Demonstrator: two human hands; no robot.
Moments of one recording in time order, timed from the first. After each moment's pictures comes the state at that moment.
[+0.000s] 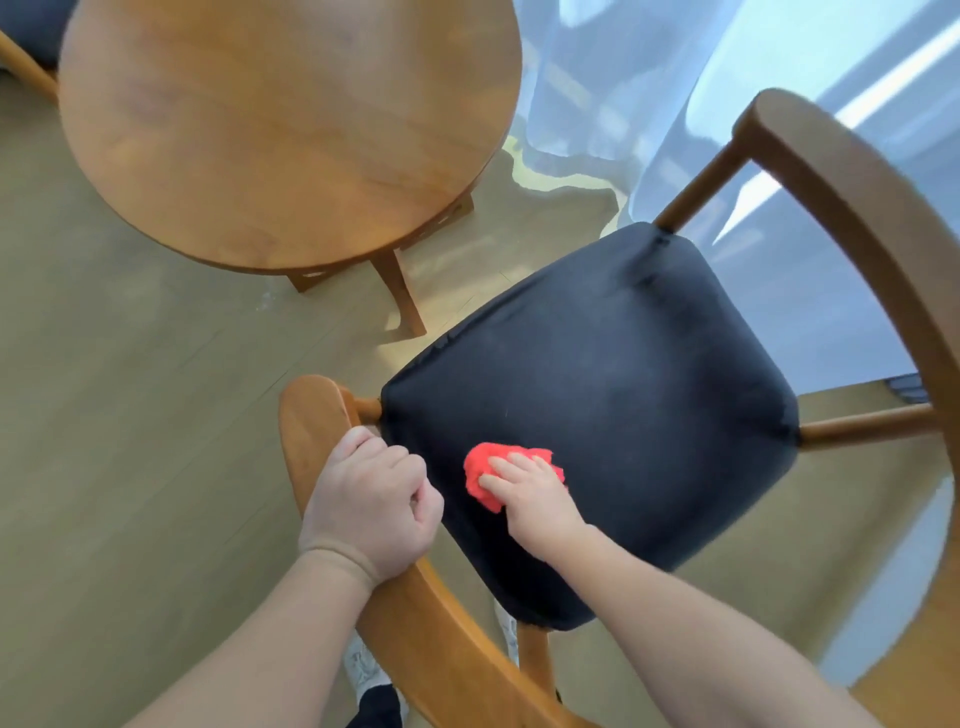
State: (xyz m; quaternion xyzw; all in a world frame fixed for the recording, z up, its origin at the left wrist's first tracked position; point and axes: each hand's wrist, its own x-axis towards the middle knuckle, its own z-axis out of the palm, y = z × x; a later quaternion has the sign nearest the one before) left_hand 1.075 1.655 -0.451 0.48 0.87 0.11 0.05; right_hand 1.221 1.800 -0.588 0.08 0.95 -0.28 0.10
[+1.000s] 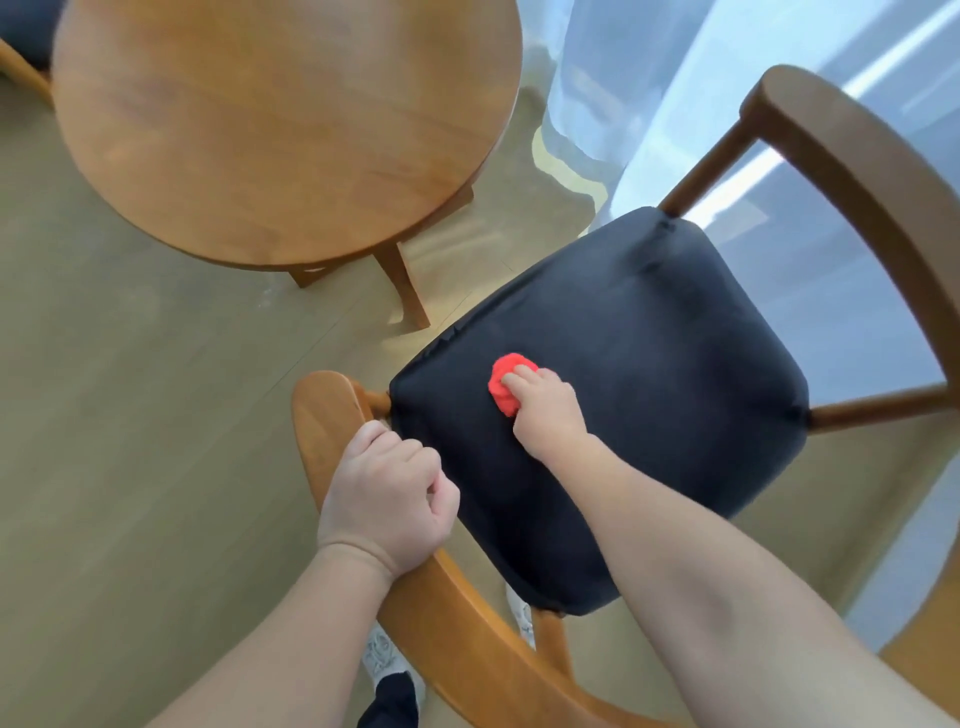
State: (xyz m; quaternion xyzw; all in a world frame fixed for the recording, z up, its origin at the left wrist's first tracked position) left_hand 1.074 1.652 -0.457 0.47 0.87 0.12 0.04; right_hand 1.148 1.845 -0.584 0.26 0.92 -0.22 0.17
